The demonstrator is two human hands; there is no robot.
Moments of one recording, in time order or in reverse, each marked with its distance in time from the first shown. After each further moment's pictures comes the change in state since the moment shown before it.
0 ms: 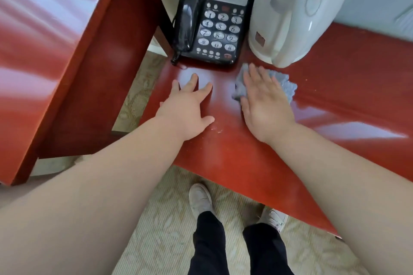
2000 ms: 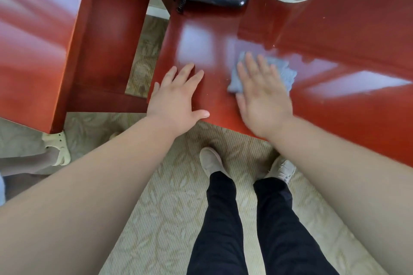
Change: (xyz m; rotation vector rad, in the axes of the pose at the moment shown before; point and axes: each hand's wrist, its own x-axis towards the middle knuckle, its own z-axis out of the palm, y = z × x) left_hand -0.086 -0.054 0.043 0.083 0.104 0.081; right_hand -0.091 -0.072 0.021 -0.087 -0.036 0.018
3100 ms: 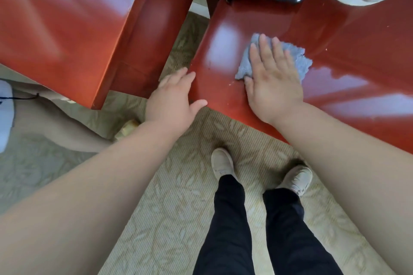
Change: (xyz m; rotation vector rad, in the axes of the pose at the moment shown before) left_hand -0.034 -0.065 0.013 -0.165 0.200 -0.201; right_hand 0.058 -0.056 0.004 -0.011 -0.058 -0.037
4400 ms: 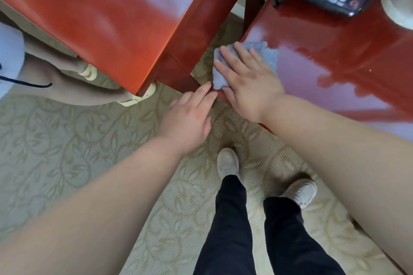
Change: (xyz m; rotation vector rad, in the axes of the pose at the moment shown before) left_hand -0.042 -0.043 0.022 0.104 0.046 0.196; right_hand 0.043 -0.076 0.013 -0.056 -0.092 -0.492
